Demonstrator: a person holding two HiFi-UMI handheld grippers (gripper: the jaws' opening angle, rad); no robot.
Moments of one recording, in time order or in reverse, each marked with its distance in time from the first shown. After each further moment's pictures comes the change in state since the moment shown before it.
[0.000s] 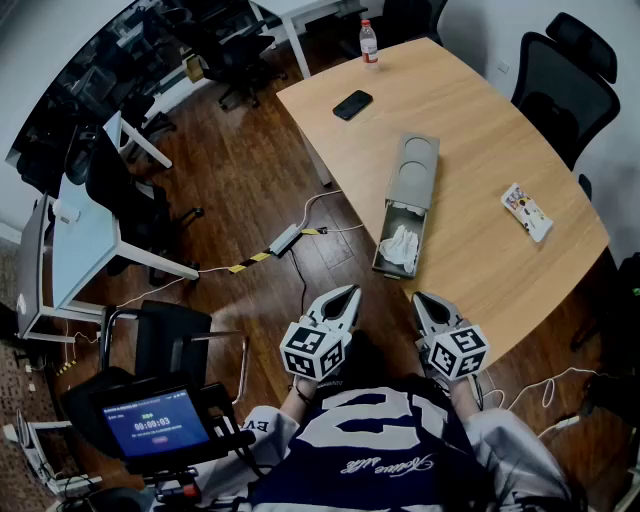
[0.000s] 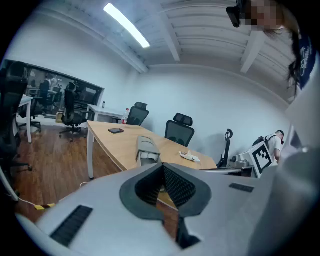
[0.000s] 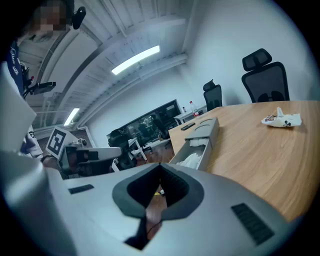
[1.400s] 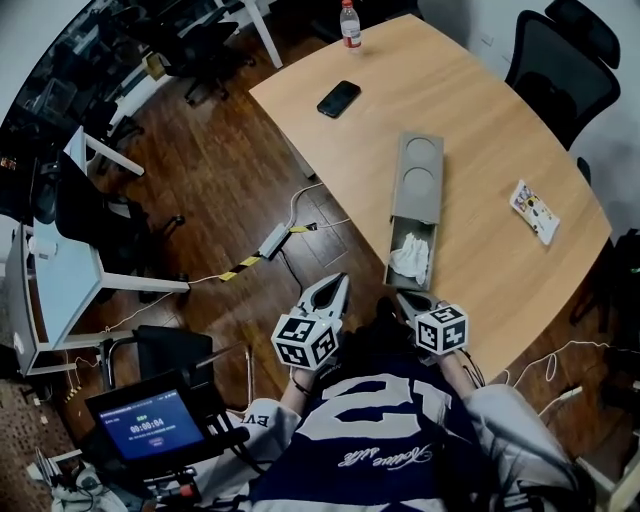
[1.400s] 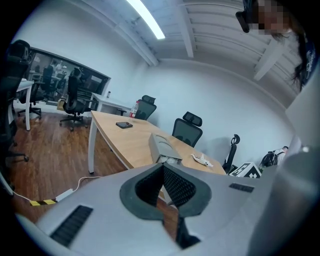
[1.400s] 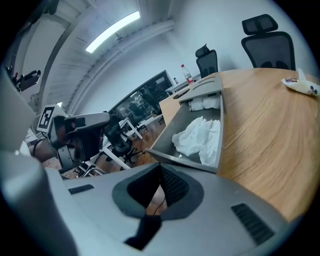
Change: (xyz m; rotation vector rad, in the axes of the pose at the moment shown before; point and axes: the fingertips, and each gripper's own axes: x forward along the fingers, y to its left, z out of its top) left arm 0.070 0.130 0.035 -0.117 0.055 0.009; right arm 0.149 -0.037 -0.047 0.123 0.329 -0.020
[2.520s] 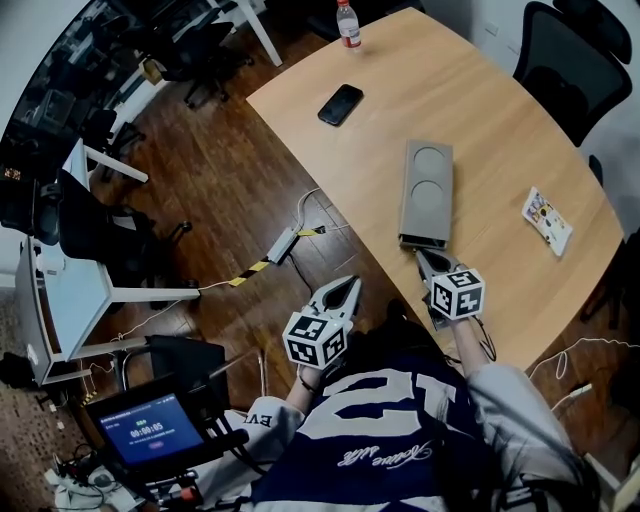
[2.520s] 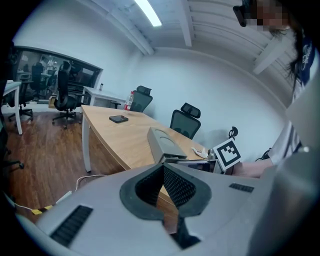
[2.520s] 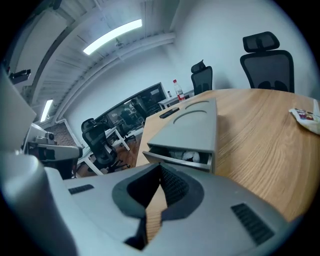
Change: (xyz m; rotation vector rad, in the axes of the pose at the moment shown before) left arm 0.038 0.004 -0.003 0.049 0.103 -0.049; right arm 0.026 -0.076 0.102 -0.052 -0.143 -0.125
